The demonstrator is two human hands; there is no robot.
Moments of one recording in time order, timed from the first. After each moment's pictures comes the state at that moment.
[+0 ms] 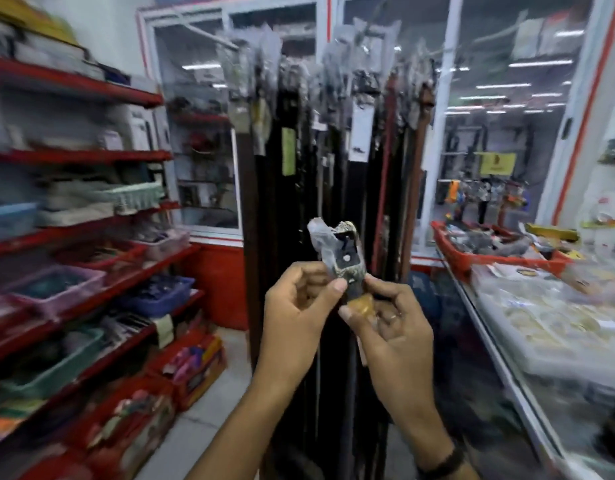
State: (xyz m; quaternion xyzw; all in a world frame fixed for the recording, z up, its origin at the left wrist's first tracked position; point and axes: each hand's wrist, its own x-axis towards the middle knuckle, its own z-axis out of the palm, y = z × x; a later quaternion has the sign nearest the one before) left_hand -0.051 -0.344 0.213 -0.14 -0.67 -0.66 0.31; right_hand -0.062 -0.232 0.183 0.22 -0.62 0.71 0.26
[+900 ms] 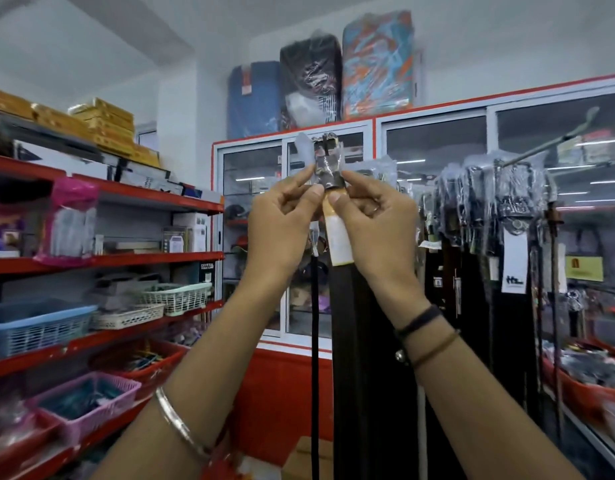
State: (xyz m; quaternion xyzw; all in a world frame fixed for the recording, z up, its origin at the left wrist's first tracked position) left_hand -0.135 -0.537 0.419 -0.22 -0.62 -0.59 0.48; right_hand -0.170 -0.440 0.417 0.34 -0.54 0.64 0.43
